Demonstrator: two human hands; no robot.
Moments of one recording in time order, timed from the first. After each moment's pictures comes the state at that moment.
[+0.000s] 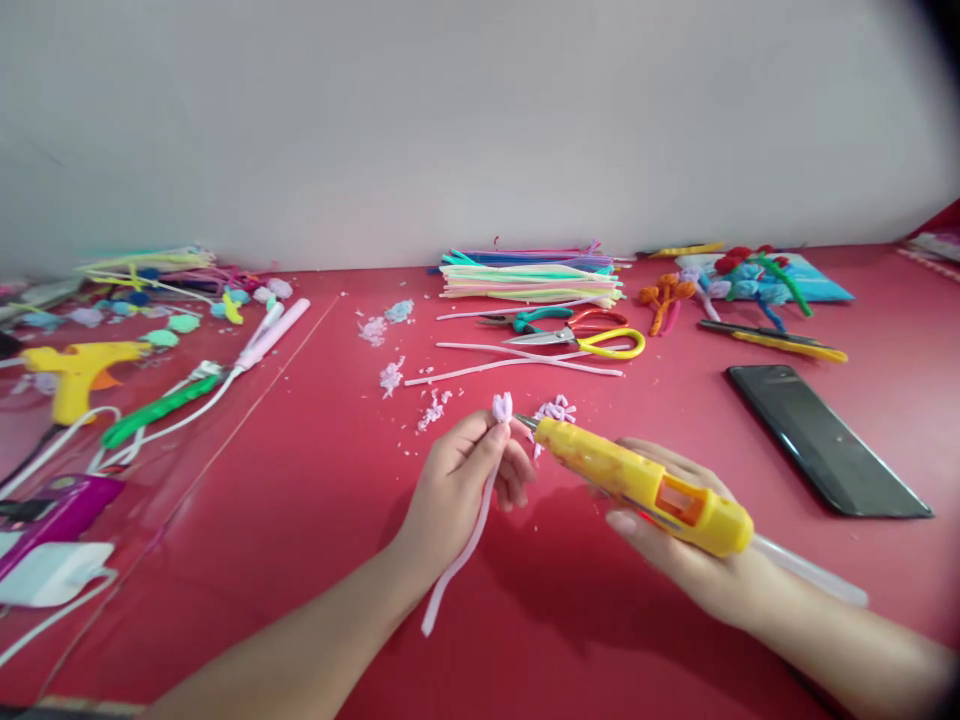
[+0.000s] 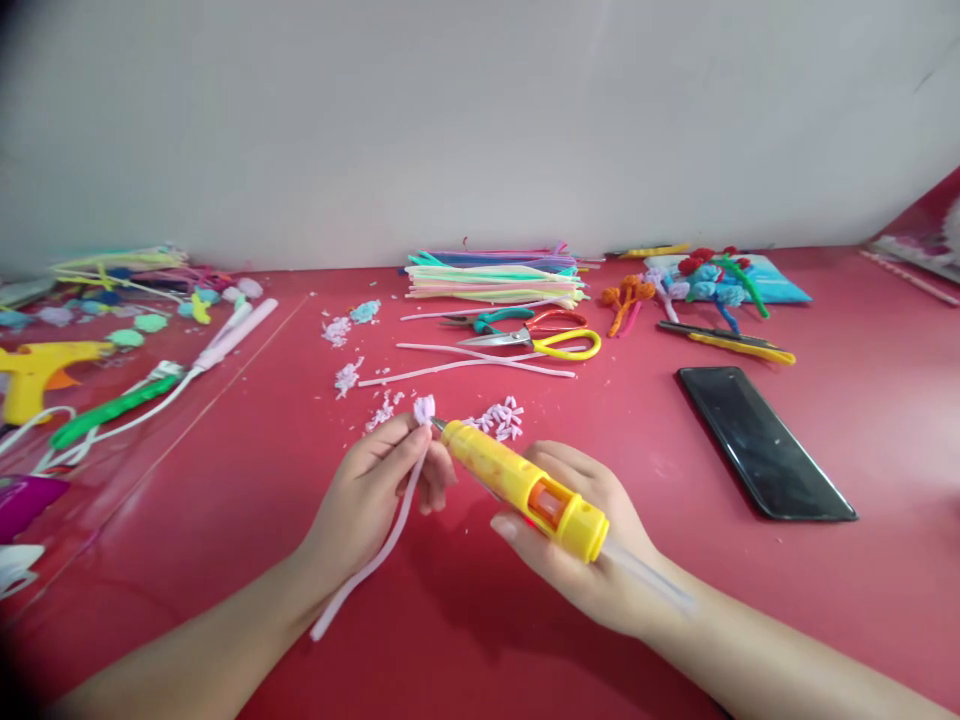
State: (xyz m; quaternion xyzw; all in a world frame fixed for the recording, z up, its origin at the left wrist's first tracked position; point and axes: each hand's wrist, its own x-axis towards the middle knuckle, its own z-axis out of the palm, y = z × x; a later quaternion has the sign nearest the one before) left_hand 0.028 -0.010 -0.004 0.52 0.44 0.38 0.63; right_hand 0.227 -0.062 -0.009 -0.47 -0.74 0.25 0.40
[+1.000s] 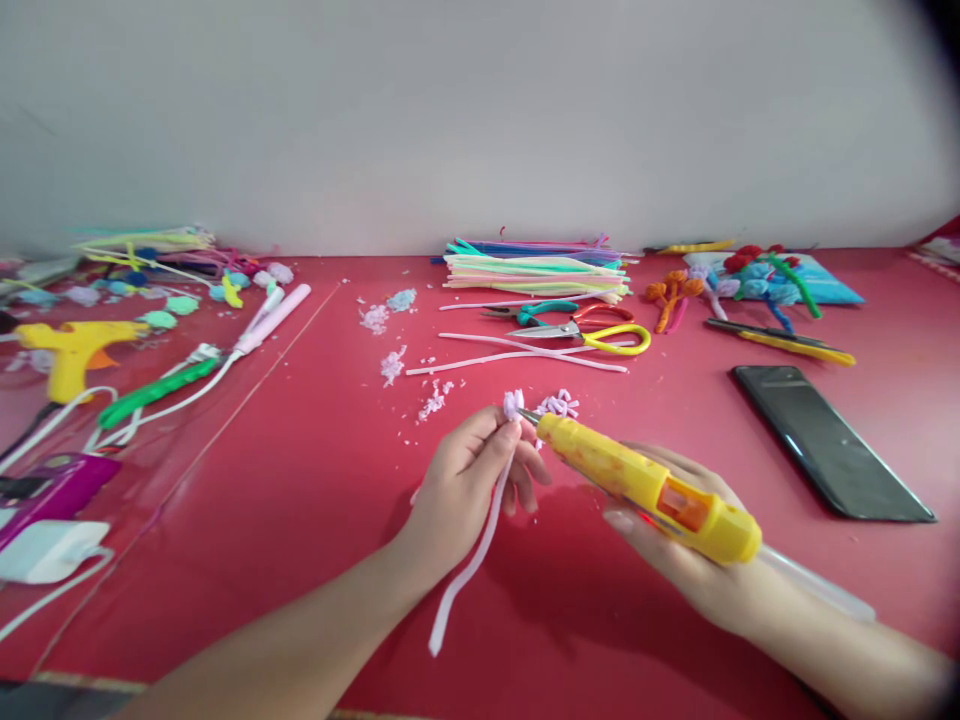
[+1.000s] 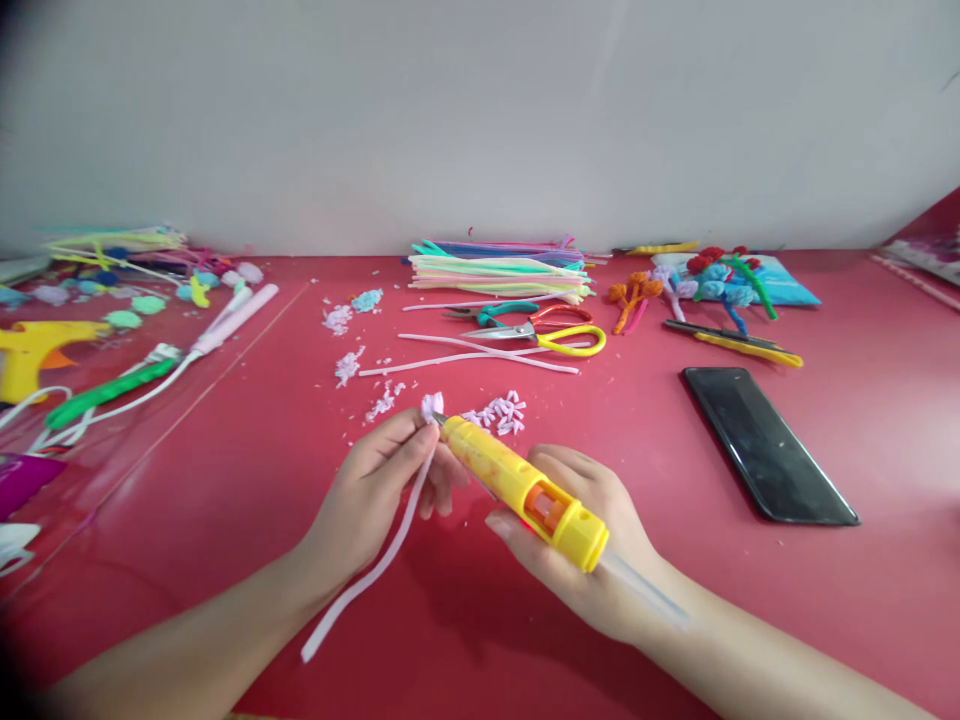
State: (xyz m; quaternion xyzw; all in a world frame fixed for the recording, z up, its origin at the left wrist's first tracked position) left_hand 0.034 -0.017 0.002 0.52 0.42 0.38 0.65; right_hand 0.223 -0.063 -0.005 -0.50 -0.75 0.24 0.38
